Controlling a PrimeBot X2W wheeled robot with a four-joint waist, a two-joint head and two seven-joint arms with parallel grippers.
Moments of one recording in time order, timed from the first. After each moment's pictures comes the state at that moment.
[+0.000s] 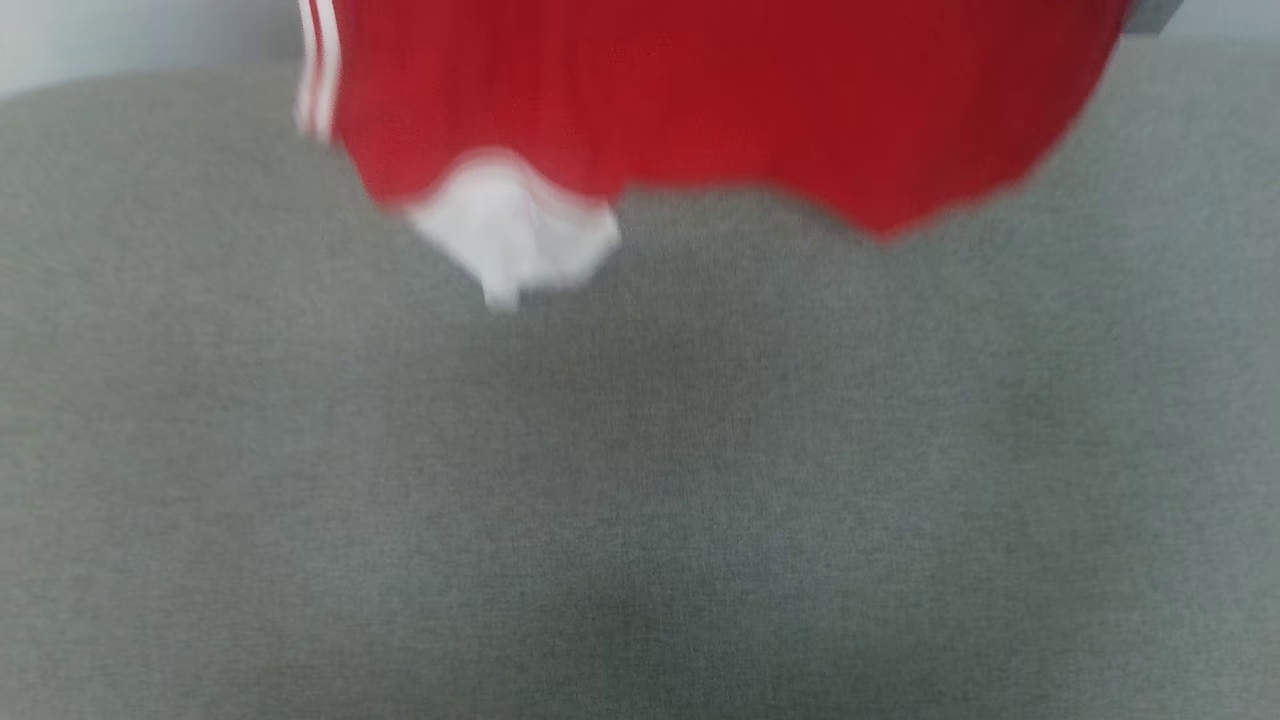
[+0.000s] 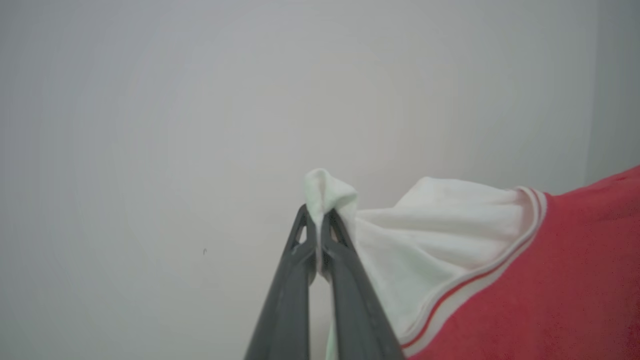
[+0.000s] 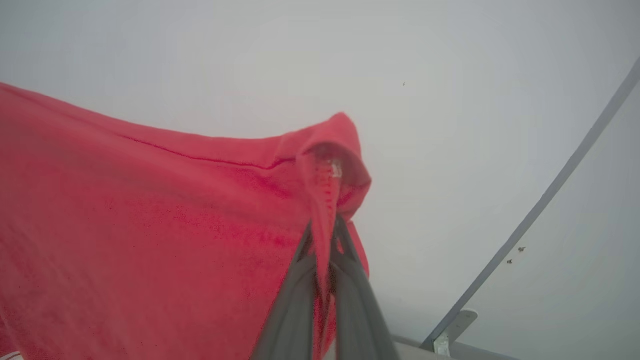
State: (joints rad) left arm -1.57 0.57 -0.73 0.73 -0.80 -0.08 0.11; right arm -1.32 -0.44 0.39 0.66 0.62 0.13 0.33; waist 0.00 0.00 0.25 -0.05
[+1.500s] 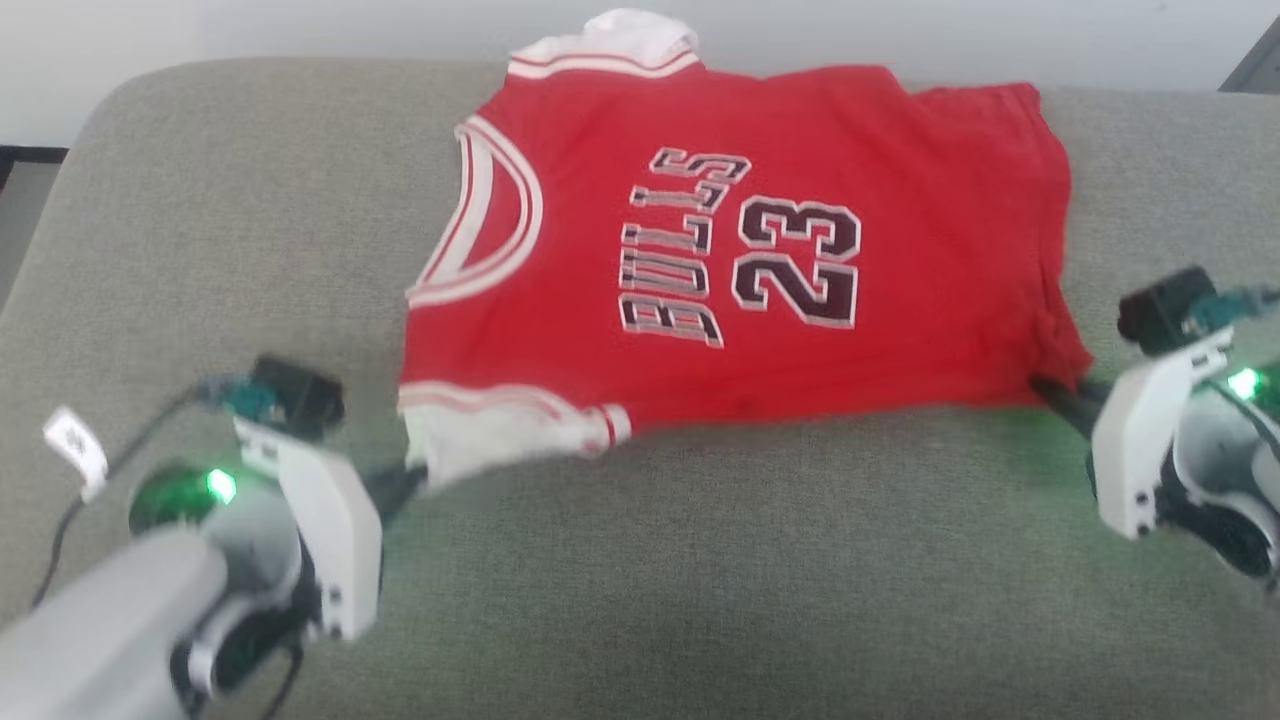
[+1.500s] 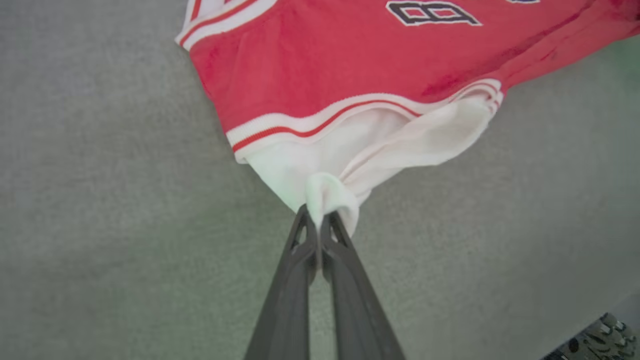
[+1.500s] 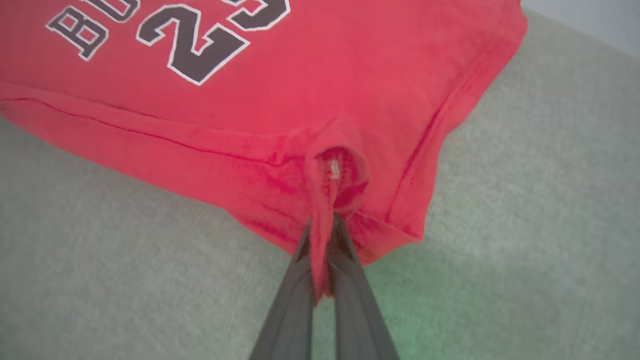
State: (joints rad) left arm -0.63 0.80 -0.94 0.14 -1.13 0.09 0.25; right arm -0.64 -0.69 0.72 0.44 0.86 0.13 0.28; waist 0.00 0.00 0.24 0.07
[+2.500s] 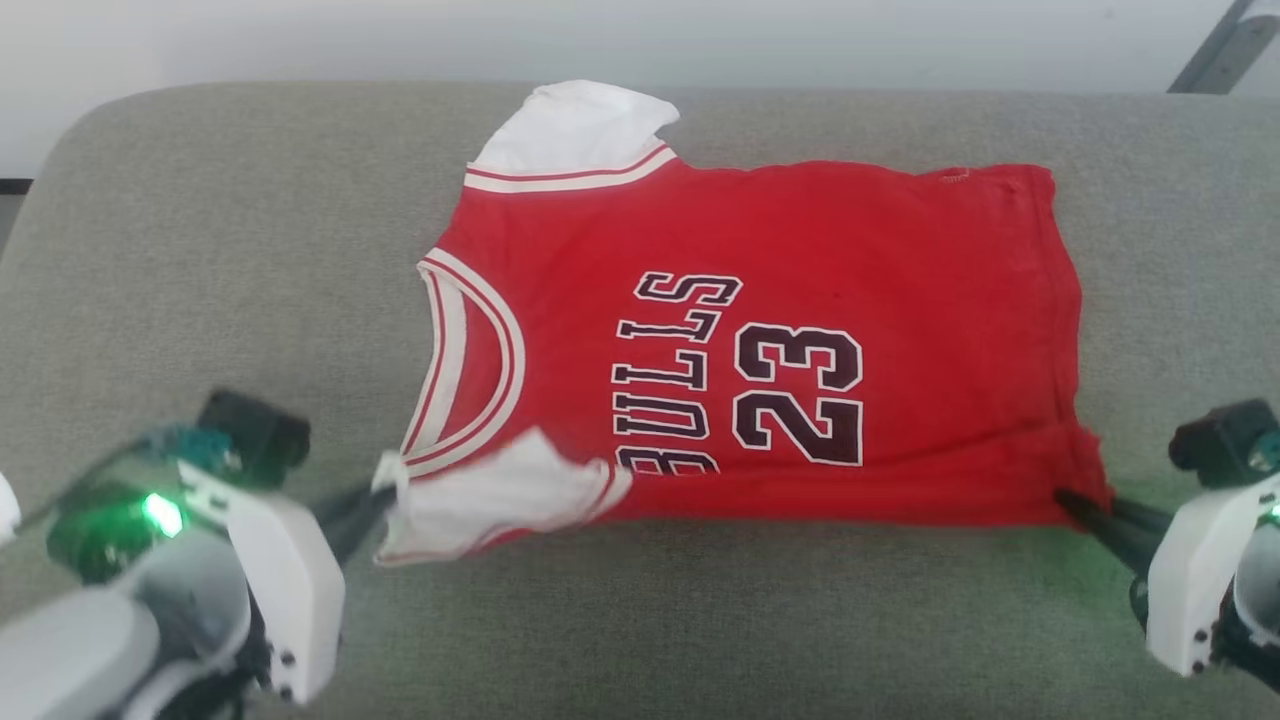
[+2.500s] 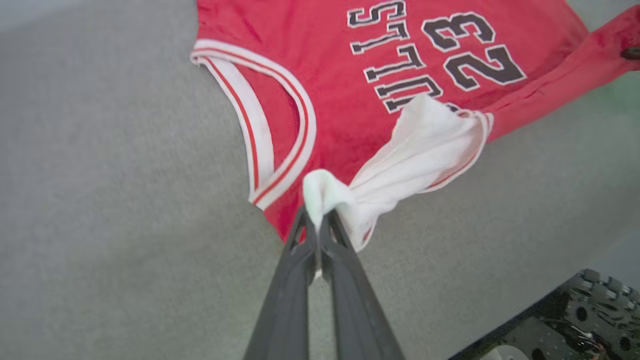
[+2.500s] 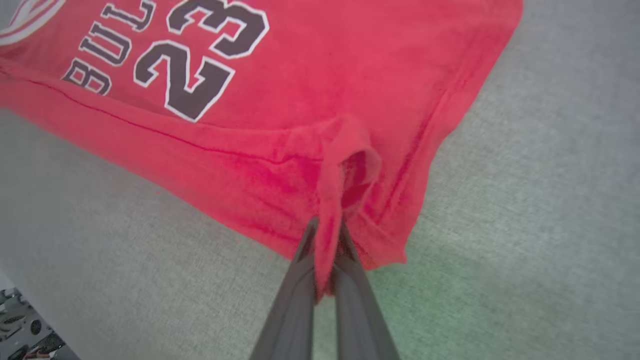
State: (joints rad) left arm -0.52 1.05 -0.91 -0.31 -1.09 0.31 0.30; right arm -0.23 -0.79 0.47 0.09 0.87 0.13 0.32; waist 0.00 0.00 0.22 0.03
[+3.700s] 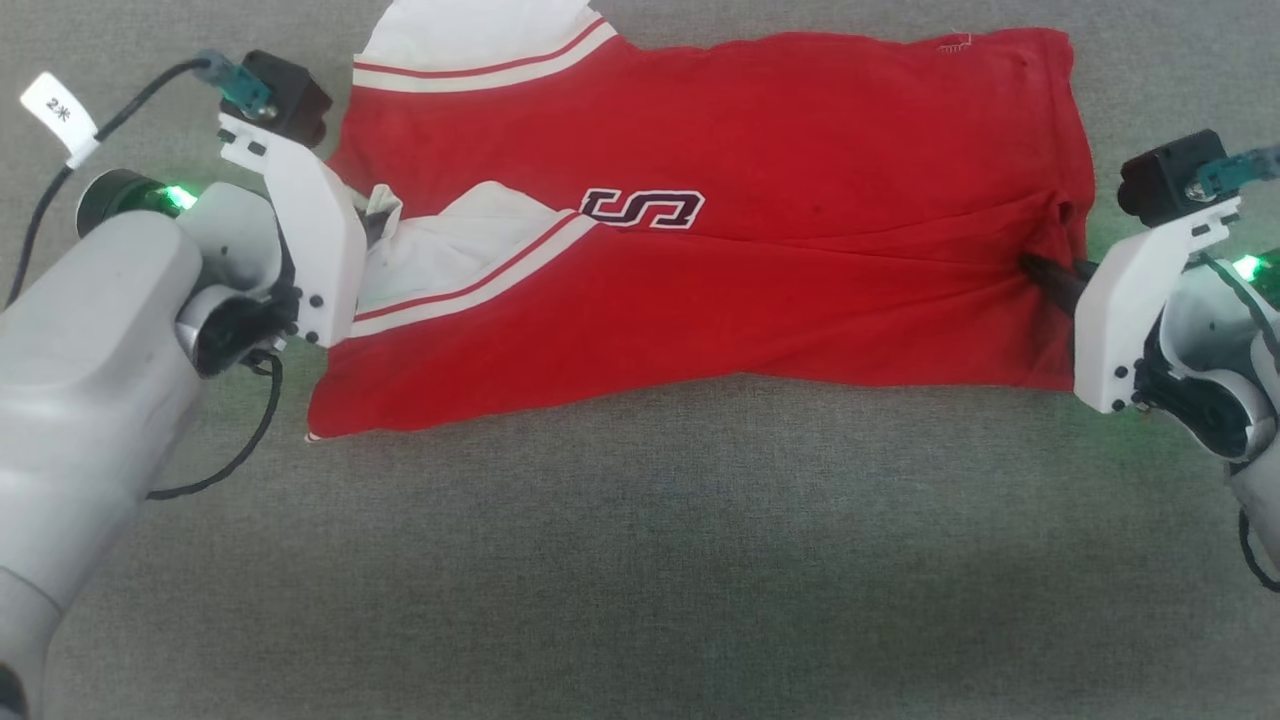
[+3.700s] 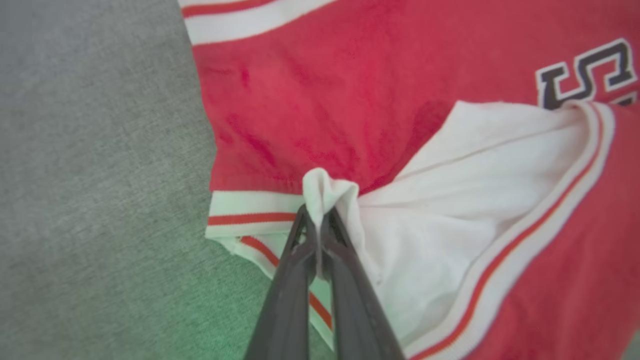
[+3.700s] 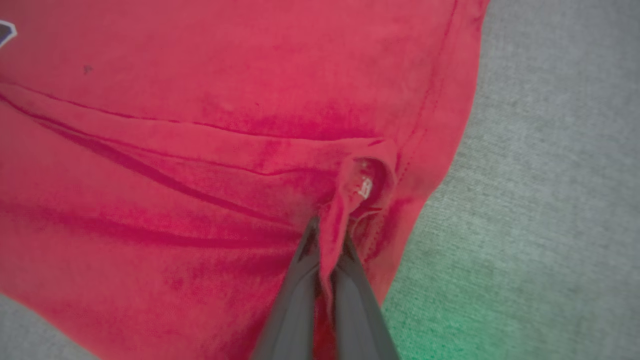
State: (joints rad) left arm -1.12 0.56 -0.98 0.73 -1.03 -0.13 0.43; right arm -0.73 -0.53 0.47 0.46 0.71 0.13 0.46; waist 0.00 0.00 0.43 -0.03
